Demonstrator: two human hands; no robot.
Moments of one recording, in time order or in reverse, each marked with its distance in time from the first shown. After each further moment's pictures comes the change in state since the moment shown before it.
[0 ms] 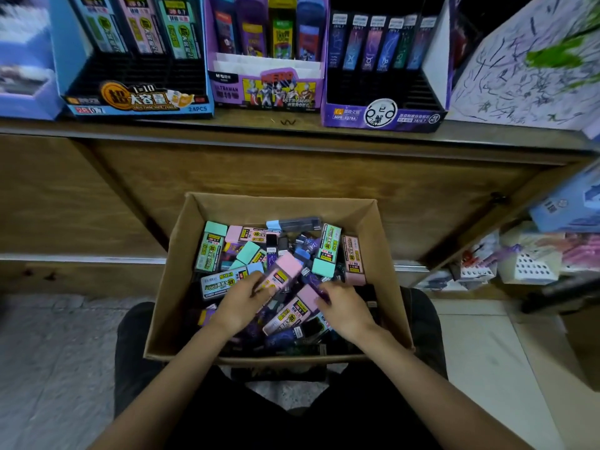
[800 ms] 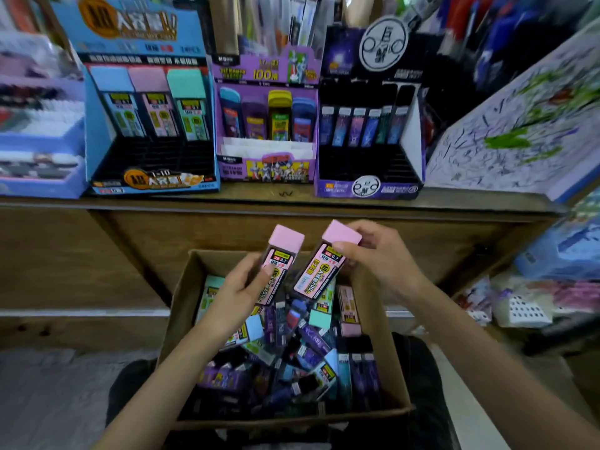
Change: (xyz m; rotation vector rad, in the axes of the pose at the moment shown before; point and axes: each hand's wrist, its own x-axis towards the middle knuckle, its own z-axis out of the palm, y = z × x) left_hand 0.000 0.118 -0.074 -0.398 0.142 0.333; right_hand 0.004 -0.078 -0.185 0.741 0.210 -0.306
